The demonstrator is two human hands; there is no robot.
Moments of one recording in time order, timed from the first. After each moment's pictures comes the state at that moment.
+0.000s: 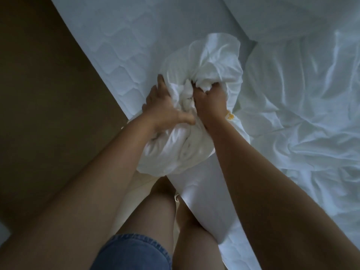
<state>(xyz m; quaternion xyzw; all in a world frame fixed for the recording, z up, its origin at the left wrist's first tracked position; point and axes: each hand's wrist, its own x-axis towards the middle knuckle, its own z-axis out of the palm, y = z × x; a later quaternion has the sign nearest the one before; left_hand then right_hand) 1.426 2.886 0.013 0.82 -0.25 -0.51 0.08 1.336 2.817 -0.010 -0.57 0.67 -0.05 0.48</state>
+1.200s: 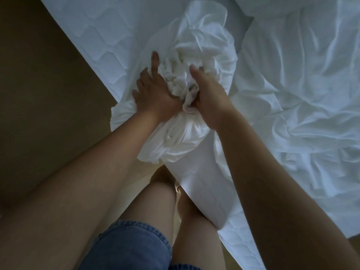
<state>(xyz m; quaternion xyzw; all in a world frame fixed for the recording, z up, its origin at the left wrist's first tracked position) 1.408 2.892 -0.007 0.88 -0.28 -0.38 0.07 1.309 2.824 0.014 -0.31 0.54 -0.06 0.78</state>
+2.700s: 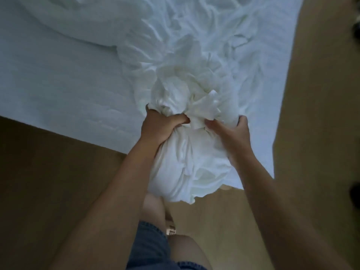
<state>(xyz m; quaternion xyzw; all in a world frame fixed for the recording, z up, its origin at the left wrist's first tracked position) 1.241 3.033 0.125 0.66 -0.38 -0.59 0.26 1.075 3.082 0.181 -0.26 0.77 -0.37 0.44</state>
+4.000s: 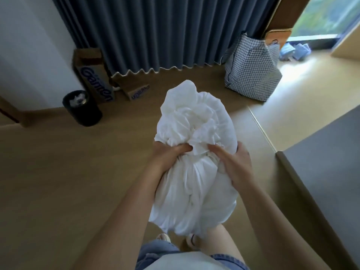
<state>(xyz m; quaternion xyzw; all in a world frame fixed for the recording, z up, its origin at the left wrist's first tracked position) 0.612 3.656 0.285 -0.07 -0.72 -0.59 -0.37 0.741 3.786 0.277 0.48 0.62 -0.59 -0.20</state>
